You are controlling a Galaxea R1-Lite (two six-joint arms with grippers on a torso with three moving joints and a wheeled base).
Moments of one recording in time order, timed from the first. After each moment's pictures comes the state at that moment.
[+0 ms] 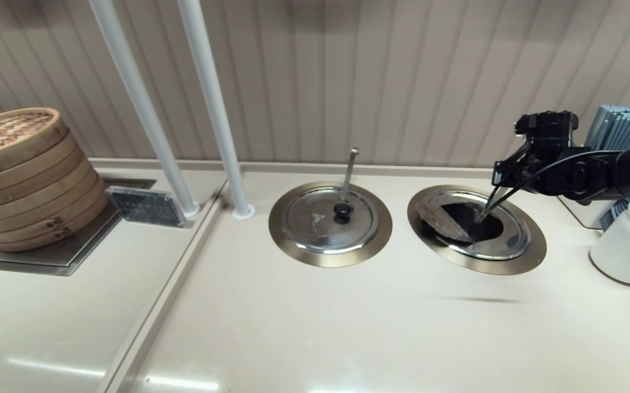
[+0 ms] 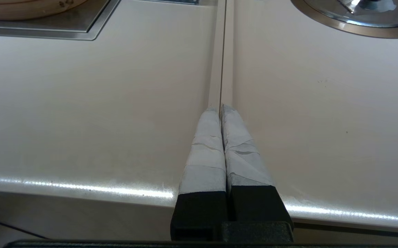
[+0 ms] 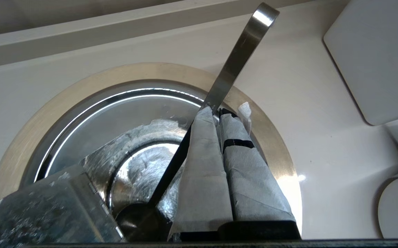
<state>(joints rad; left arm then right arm) 0.00 0.00 -0.02 0.06 0.00 0.00 -0.03 2.13 -1.59 -0.14 -0.40 0.09</state>
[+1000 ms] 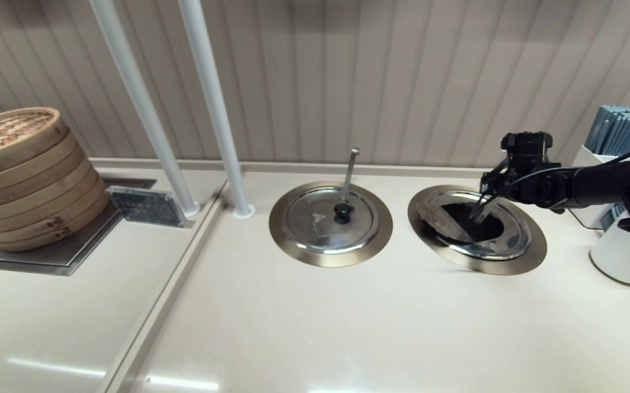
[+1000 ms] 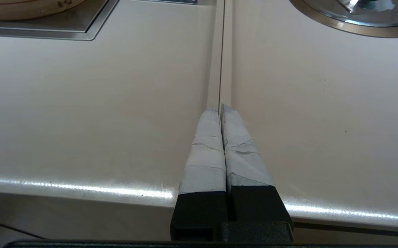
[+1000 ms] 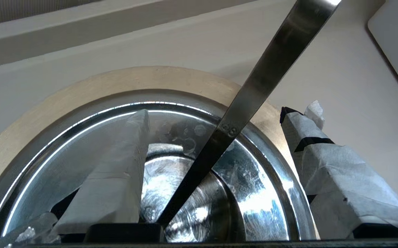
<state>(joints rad) 0.00 0.00 -0.02 0.06 0.00 0.00 -0.06 2.34 -1.79 -0.14 -0.37 0.15</state>
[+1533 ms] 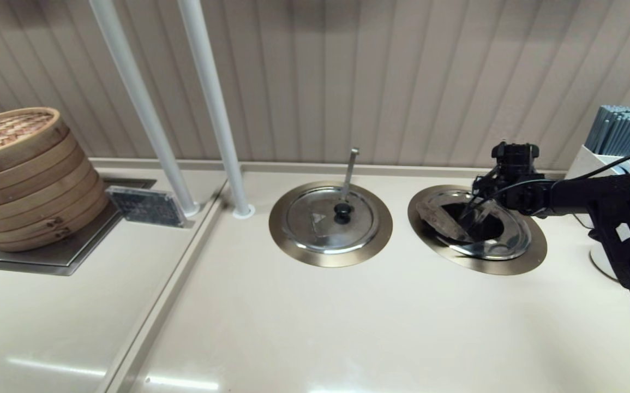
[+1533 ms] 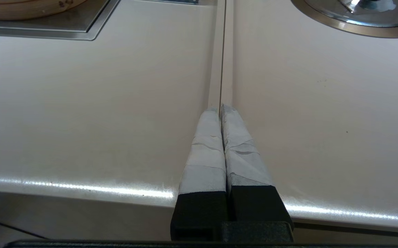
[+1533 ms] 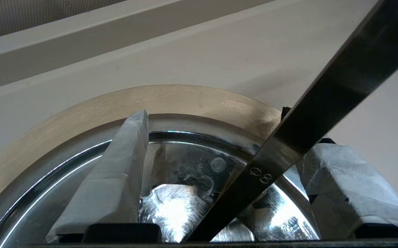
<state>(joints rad) 0.00 0.00 -0.02 0.06 0.00 0.00 -0.07 2.51 -1.96 -0.18 -0.35 0.19</state>
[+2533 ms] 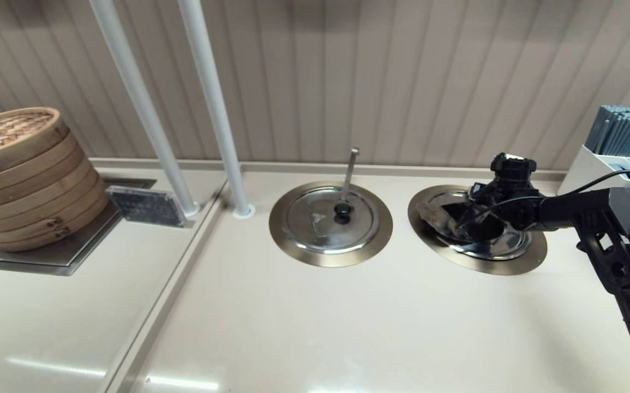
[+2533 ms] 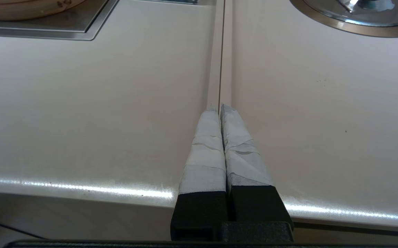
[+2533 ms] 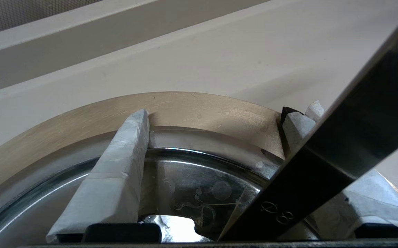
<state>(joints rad) 0.00 0.00 -0.02 0.06 0.00 0.00 -0.10 2.60 -1.96 -0.34 -0.31 0.19</state>
